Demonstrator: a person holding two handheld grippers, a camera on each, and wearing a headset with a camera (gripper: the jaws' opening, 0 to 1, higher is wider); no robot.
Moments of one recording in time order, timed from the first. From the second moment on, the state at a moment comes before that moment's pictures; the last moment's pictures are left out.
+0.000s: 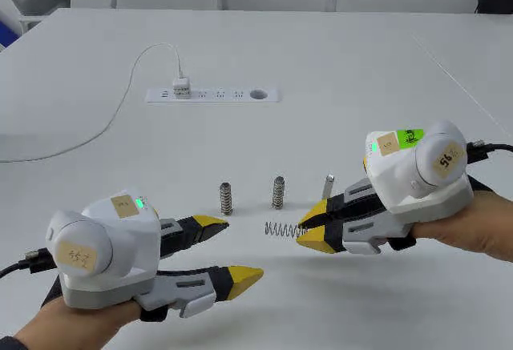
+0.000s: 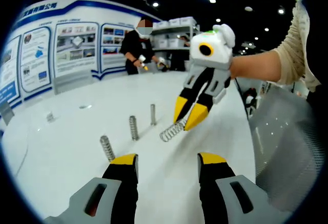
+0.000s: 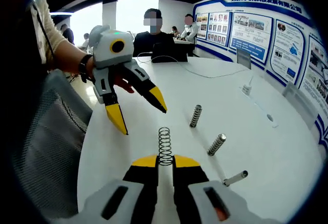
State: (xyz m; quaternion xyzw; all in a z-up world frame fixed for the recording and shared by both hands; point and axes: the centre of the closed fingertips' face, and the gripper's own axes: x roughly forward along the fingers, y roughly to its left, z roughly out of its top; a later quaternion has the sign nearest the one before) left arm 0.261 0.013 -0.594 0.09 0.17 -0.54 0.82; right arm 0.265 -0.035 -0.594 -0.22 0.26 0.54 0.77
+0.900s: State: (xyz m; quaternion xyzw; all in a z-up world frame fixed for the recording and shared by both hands) left arm 0.243 -0.005 -0.593 0.12 0.15 -0.58 0.79; right arm 0.239 -0.015 -0.594 -0.27 0.25 0.60 0.71
